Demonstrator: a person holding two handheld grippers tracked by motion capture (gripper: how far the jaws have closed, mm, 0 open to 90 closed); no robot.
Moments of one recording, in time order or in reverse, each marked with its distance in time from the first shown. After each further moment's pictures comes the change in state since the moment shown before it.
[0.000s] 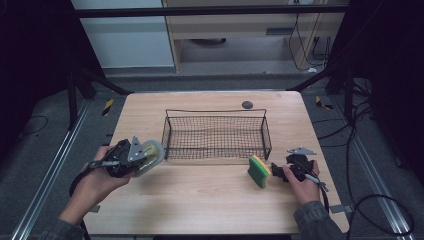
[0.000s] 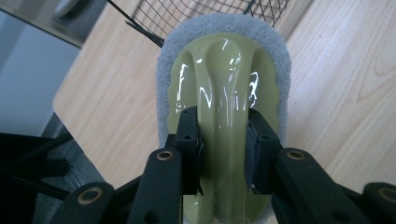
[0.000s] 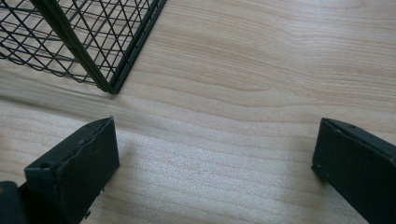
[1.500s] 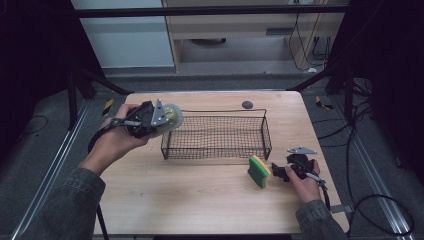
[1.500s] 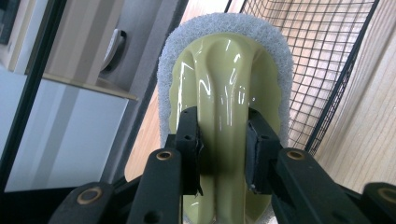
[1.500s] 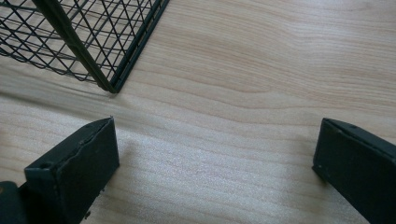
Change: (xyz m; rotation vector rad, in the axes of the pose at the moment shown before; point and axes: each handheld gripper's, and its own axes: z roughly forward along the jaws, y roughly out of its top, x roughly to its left) left arm 0.050 0.094 0.006 -0.076 0.085 0.218; right arm -0.003 0.000 0.001 -0.001 0.015 -0.021
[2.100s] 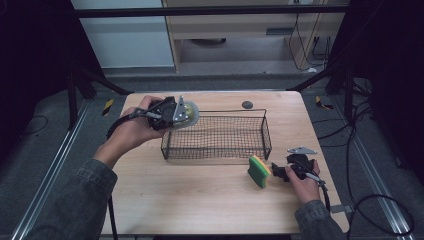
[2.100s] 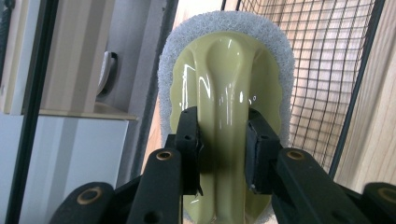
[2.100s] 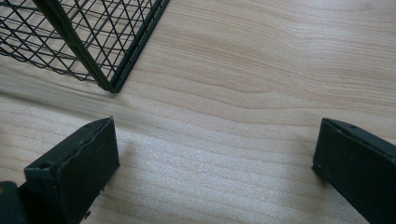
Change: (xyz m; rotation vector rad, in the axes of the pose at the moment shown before) left arm 0.002 0.040 0.032 -0.013 -0.040 0.143; right arm 0.000 0.000 0.000 0.001 0.003 0.004
